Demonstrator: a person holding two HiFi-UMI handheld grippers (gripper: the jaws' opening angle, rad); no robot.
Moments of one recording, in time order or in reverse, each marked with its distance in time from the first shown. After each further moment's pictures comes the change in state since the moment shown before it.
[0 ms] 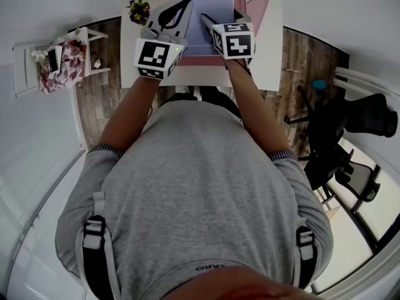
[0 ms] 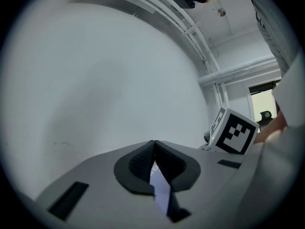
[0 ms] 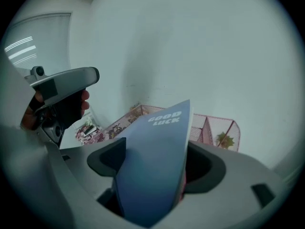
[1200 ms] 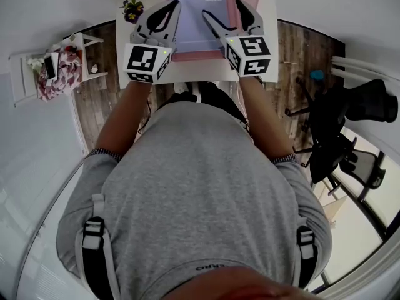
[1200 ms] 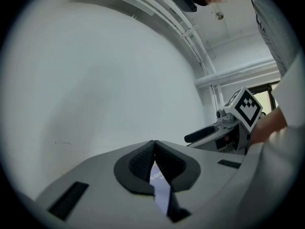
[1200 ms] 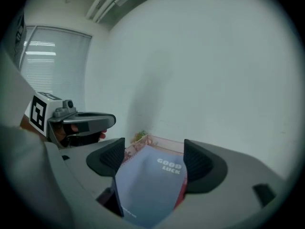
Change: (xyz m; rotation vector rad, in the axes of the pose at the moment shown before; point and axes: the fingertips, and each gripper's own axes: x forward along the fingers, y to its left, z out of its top) left arm -0.027 -0.005 0.002 0.000 -0.006 -0.040; right arm -0.087 0.010 0.043 -0.072 -0.349 0.025
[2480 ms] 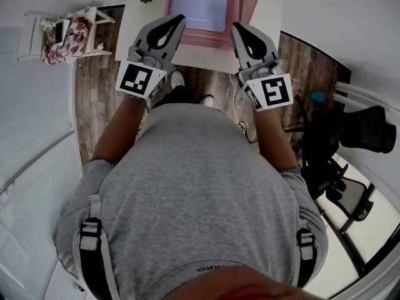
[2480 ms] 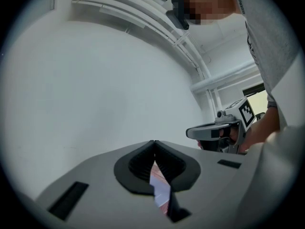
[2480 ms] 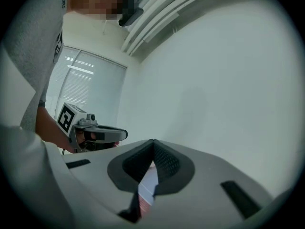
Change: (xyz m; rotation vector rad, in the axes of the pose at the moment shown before) left arm -0.085 -0.121 0.042 0.025 -0.074 0.060; right arm -0.166 0.031 0.013 -0.148 -0.312 0.292
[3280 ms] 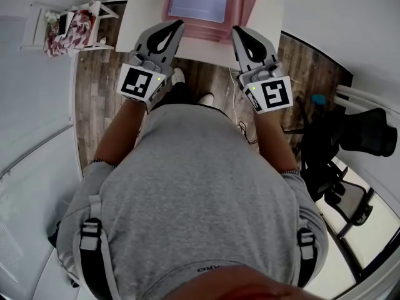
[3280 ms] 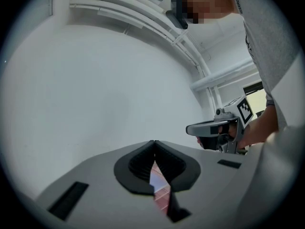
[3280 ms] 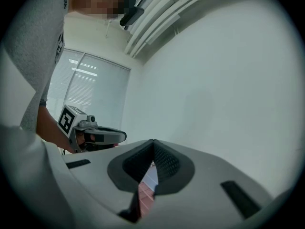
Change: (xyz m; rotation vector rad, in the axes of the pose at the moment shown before) left arm -0.032 -0.033 -0.010 0.012 0.024 0.034; right arm -0.037 0.020 -0.008 -0.002 -0.001 0.043
